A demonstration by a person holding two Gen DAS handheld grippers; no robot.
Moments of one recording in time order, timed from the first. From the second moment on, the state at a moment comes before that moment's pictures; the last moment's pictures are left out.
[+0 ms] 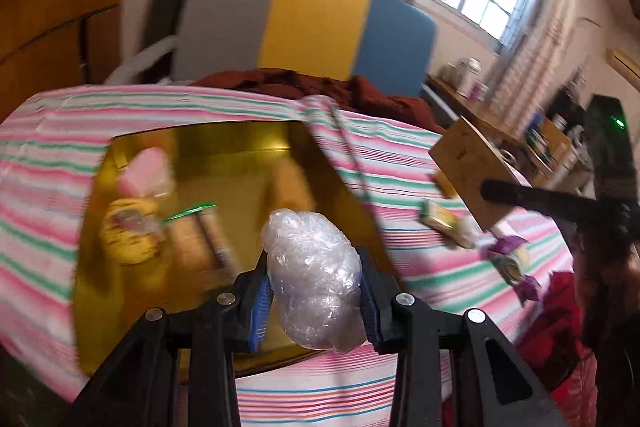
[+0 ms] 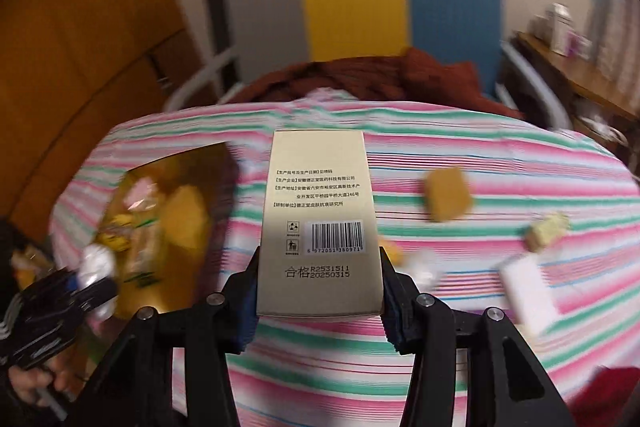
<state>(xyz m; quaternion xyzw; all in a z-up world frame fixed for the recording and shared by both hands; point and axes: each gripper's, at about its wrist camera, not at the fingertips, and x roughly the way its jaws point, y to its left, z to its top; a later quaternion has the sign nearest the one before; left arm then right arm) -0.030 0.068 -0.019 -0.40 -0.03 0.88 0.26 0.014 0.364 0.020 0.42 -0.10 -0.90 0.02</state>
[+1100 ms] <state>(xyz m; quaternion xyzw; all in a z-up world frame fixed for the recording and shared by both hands) -0.029 0.010 -0.019 -0.38 -0.02 0.91 0.14 0.000 0.219 -0.018 0.44 -0.08 -0.89 0.12</state>
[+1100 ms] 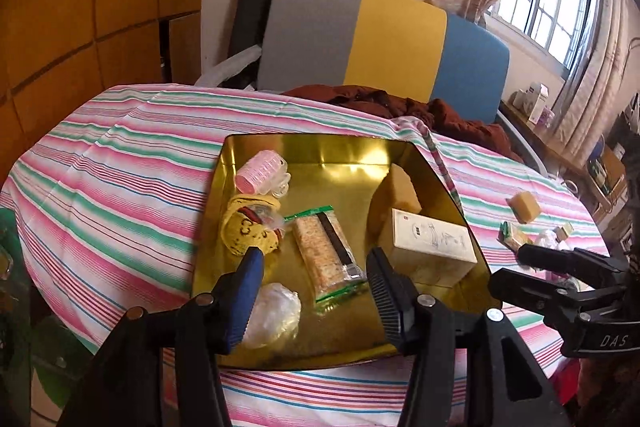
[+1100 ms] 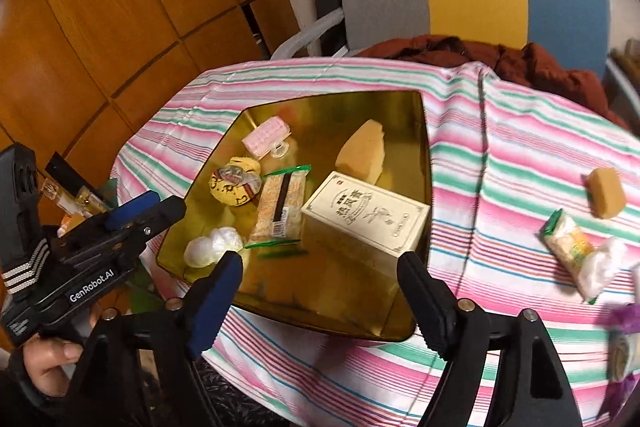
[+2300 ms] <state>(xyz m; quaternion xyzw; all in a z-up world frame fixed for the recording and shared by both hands) 0.003 0.101 -0.017 -0.37 0.05 0.88 0.28 0.083 0.425 -0.011 0.40 -0.10 -0.89 -0.19</state>
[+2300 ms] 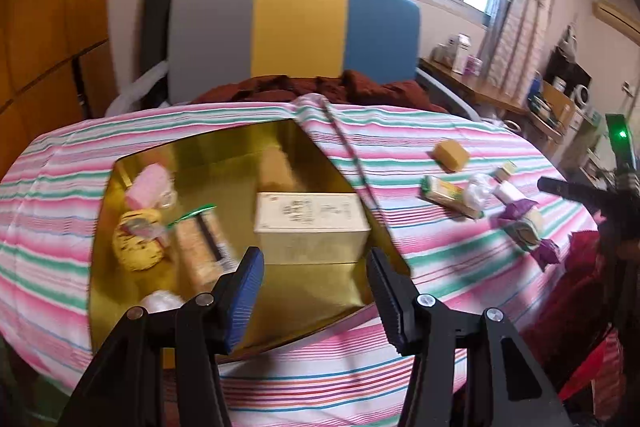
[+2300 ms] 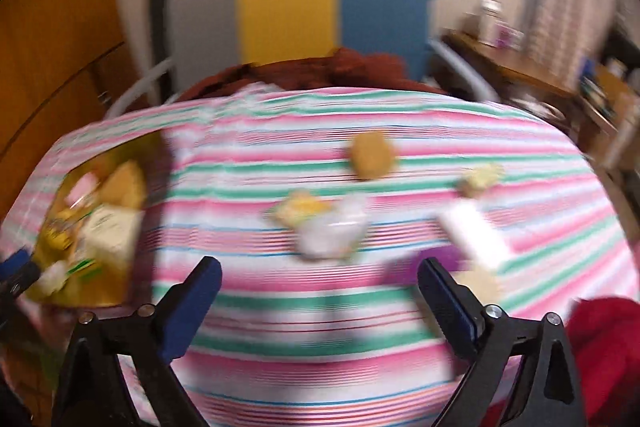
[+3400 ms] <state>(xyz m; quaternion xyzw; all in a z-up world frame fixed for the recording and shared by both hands) 0.039 0.345 -0.045 -0.41 0.15 0.73 0.52 0.160 0.559 -0.035 0.25 -0.41 -0.85 -0.20</state>
